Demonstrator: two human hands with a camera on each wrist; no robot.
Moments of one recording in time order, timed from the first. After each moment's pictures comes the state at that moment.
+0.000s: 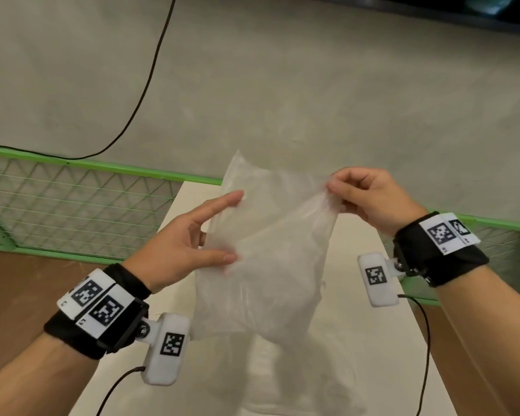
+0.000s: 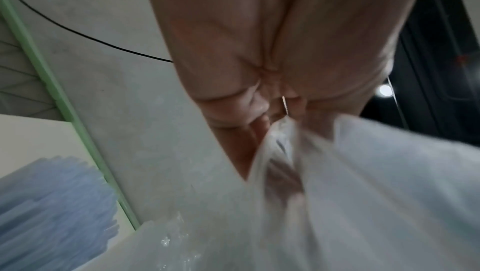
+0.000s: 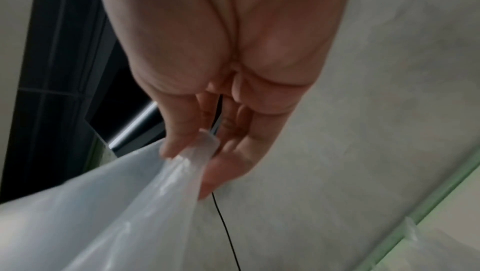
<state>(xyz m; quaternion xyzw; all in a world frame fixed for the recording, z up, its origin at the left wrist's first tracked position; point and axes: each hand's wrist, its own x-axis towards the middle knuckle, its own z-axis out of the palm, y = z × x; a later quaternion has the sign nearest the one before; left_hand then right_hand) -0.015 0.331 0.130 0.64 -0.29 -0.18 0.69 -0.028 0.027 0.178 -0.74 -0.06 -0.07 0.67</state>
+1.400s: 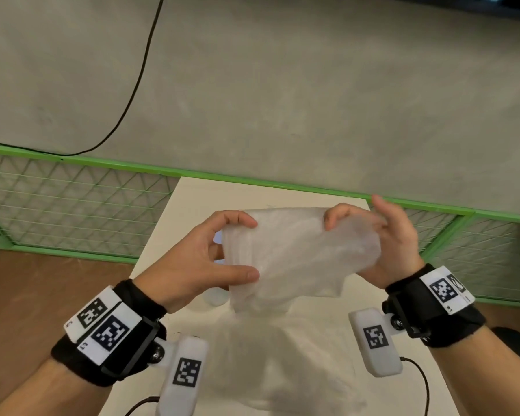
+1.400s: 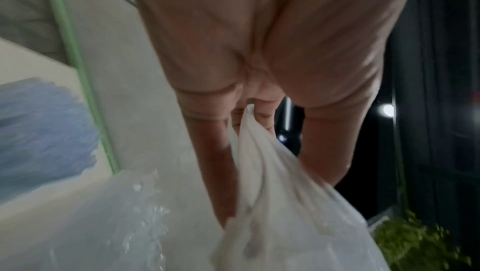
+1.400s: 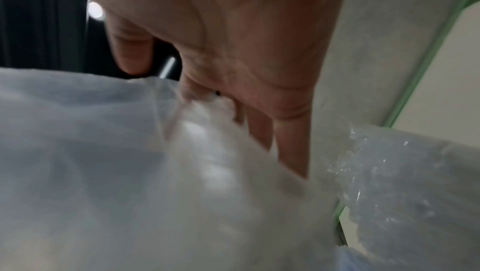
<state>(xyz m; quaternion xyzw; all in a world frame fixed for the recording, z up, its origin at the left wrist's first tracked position) -0.031 0.315 0.123 0.63 -0.23 -0.25 0.69 -0.077 0.041 0.146 -0.59 -0.07 0.06 0.81</state>
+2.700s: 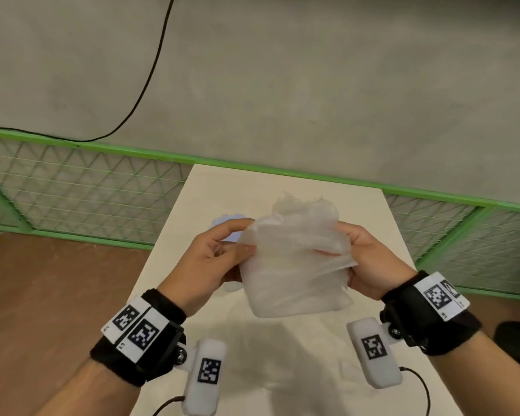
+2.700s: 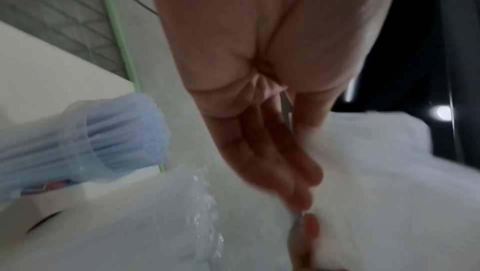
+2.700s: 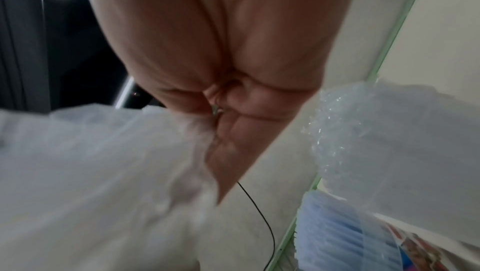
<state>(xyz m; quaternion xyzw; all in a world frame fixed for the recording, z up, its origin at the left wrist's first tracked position) -0.042 0.325 0.089 0.61 -0.15 -0.22 0.75 -0.083 0.080 0.110 -0.64 -0.02 0.11 0.76</state>
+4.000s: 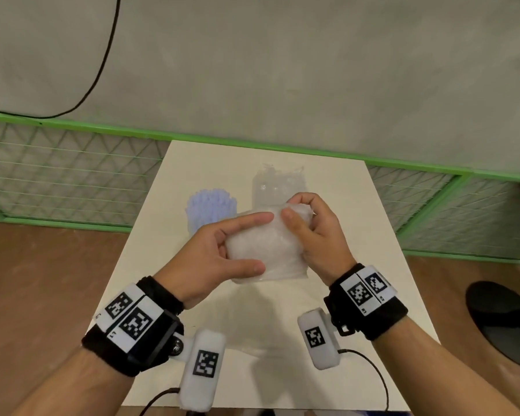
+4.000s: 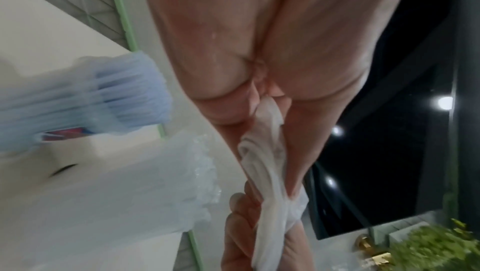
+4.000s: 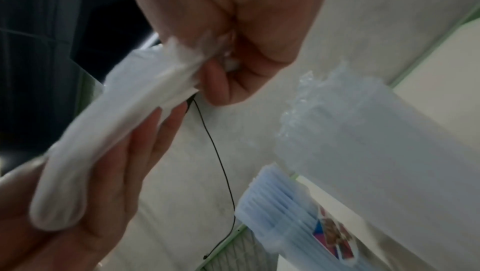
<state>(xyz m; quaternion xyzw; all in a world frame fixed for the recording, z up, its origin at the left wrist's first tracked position) -0.060 0.304 0.074 0.59 -0.19 -0.29 0.73 -0.088 0.107 0.063 -0.70 0.04 -0.11 0.71</state>
